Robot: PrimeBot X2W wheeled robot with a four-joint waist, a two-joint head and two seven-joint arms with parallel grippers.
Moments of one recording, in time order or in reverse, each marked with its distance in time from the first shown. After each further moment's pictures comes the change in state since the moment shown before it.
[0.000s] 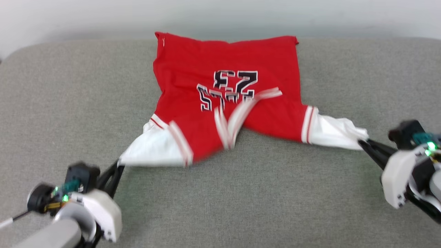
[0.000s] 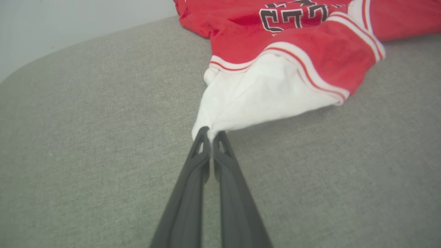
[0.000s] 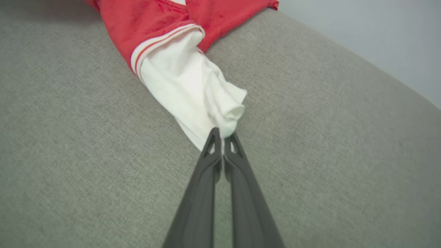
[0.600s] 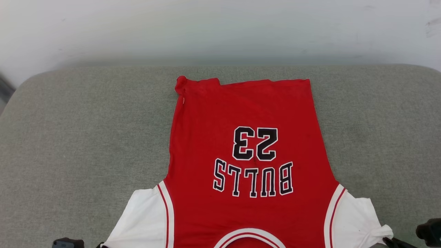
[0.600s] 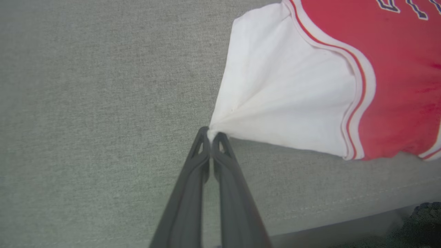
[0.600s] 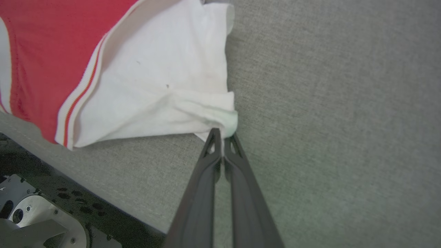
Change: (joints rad) left arm 0.411 0.116 0.022 -0.160 -0.161 0.149 -0.003; right arm 0.616 -0.088 -0.273 -0.151 -0.007 0.000 -0.009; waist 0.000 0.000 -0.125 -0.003
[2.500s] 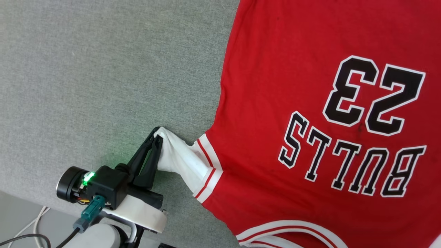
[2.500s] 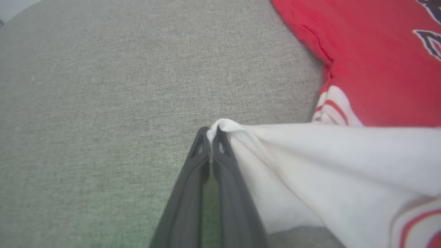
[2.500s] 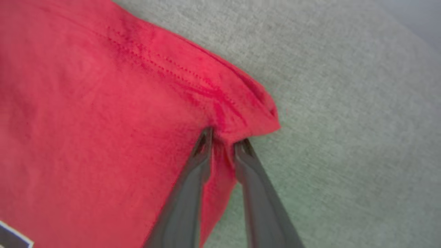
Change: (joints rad) left arm -0.246 -0.220 0.202 -0.286 0.455 0.053 -0.006; right arm -1.080 0.070 -0.362 -0.046 -0.106 -0.001 1.251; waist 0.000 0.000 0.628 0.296
